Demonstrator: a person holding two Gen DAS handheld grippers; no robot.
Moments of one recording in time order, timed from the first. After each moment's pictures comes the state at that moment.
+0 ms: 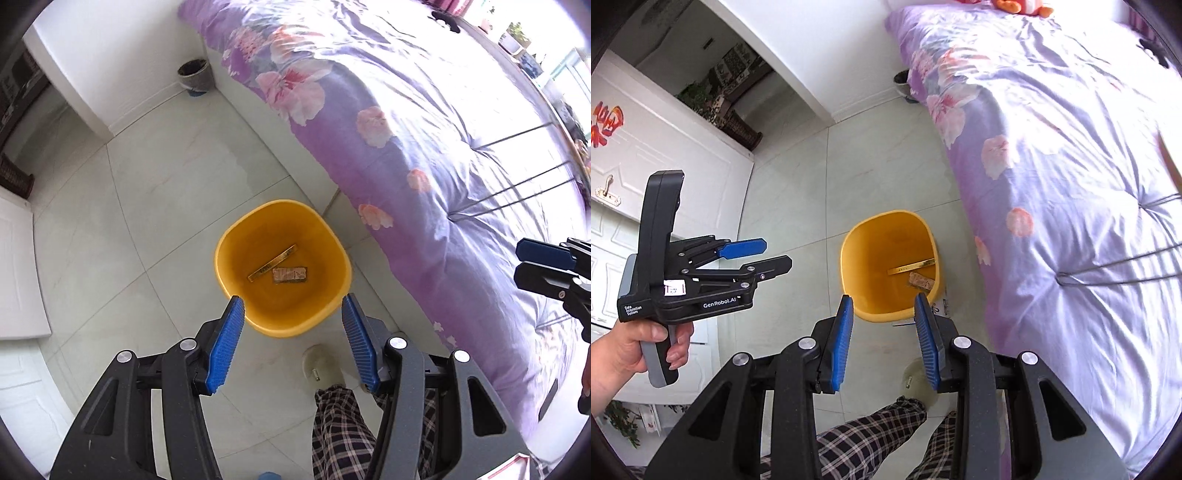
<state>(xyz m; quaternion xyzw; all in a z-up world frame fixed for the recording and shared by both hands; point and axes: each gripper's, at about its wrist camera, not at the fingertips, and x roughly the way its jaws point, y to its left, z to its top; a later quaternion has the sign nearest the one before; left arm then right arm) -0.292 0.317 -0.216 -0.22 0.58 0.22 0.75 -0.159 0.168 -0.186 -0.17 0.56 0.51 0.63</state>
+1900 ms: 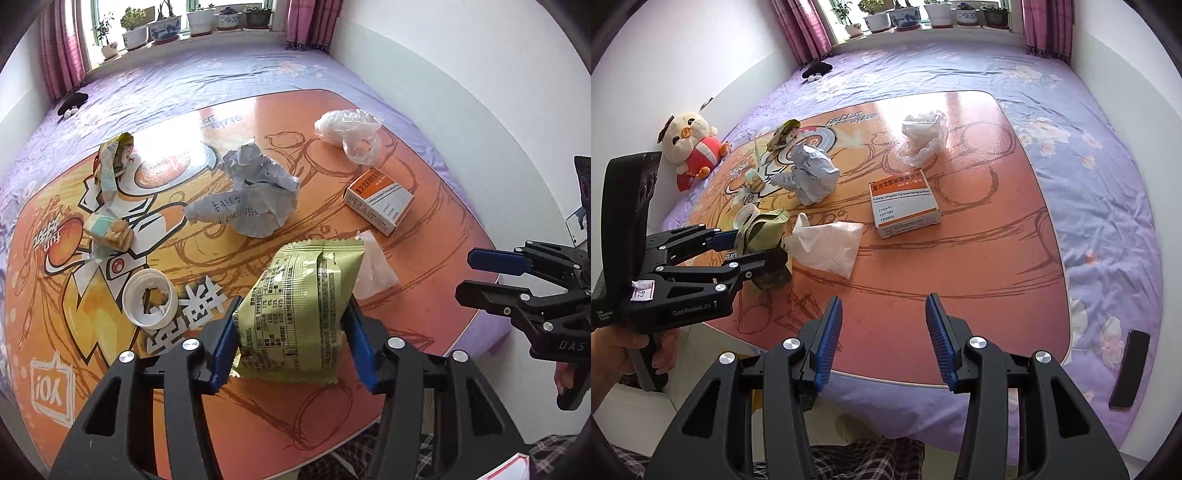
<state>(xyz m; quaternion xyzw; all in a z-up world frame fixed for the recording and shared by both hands) 0.013 -0.092 -0.118 0.08 0.52 -0.25 0.81 -0.049 -0.283 -0.113 0.09 0.51 0.11 0.85</state>
